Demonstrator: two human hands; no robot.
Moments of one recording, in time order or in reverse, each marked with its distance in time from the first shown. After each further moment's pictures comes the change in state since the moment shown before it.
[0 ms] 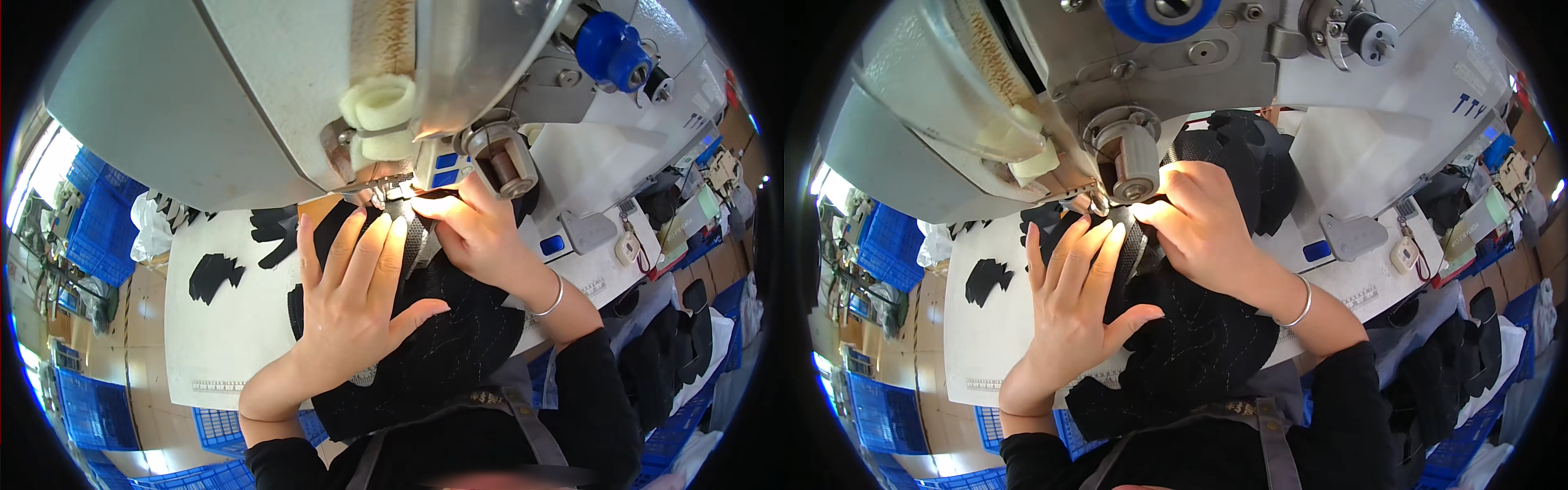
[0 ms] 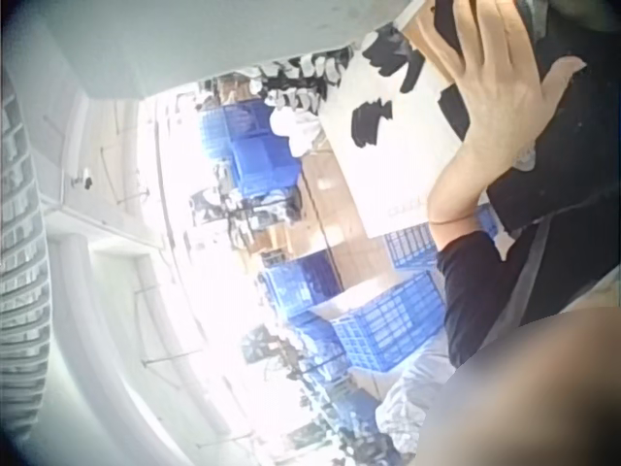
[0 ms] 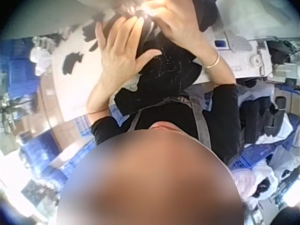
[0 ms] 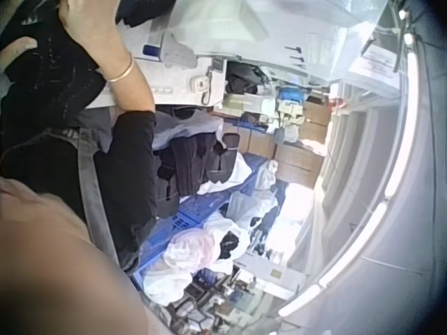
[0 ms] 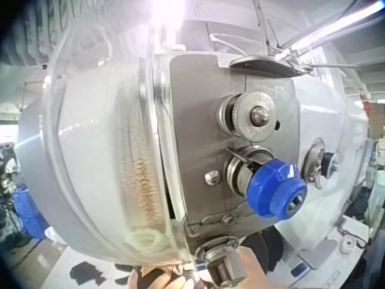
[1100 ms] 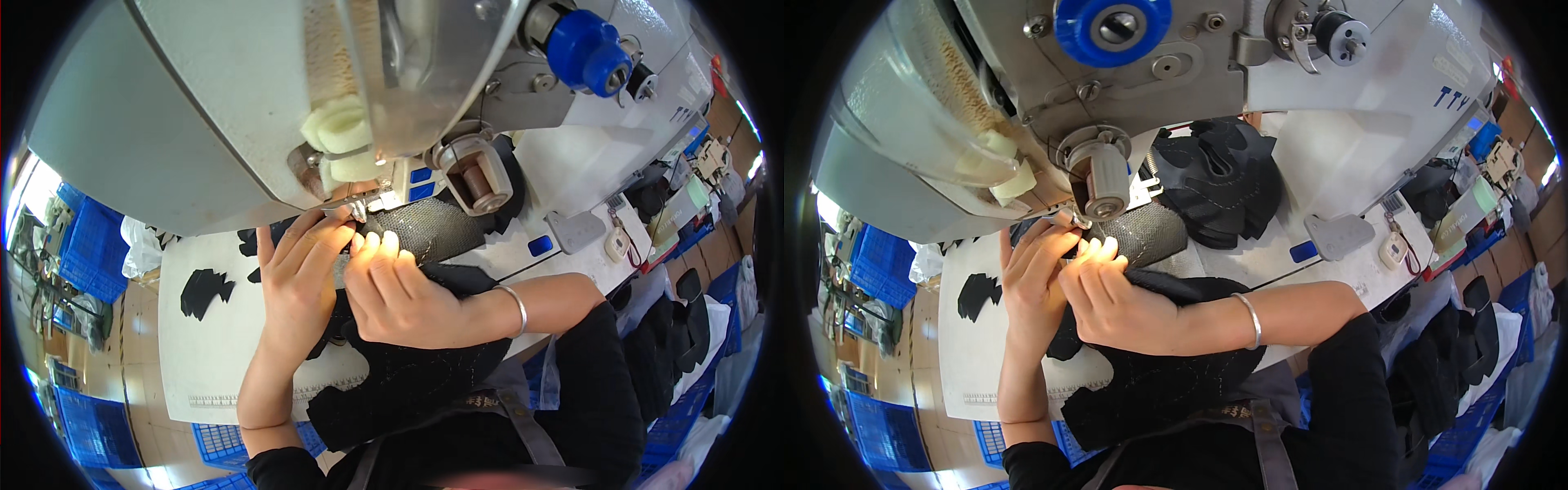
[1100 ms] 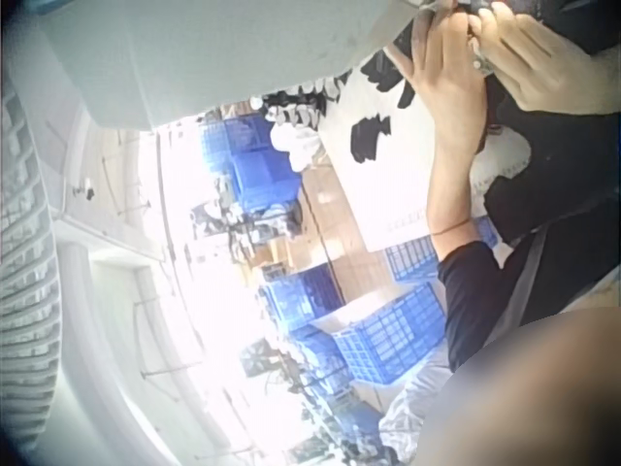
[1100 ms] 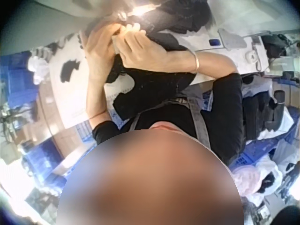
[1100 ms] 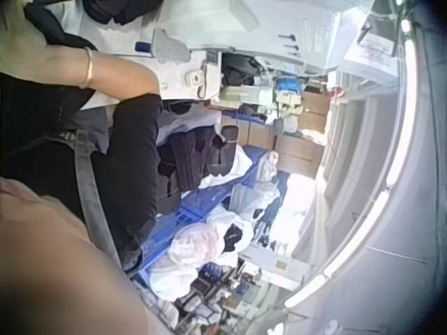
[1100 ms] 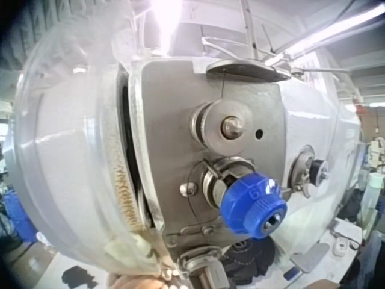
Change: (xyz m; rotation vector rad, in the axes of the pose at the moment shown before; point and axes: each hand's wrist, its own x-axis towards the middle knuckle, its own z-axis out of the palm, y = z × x) left_hand 0.007 -0.044 0.019 -0.098 0.232 -0.019; right_hand 0.009 -0.070 0.022 -0.911 -0.213 -0.441
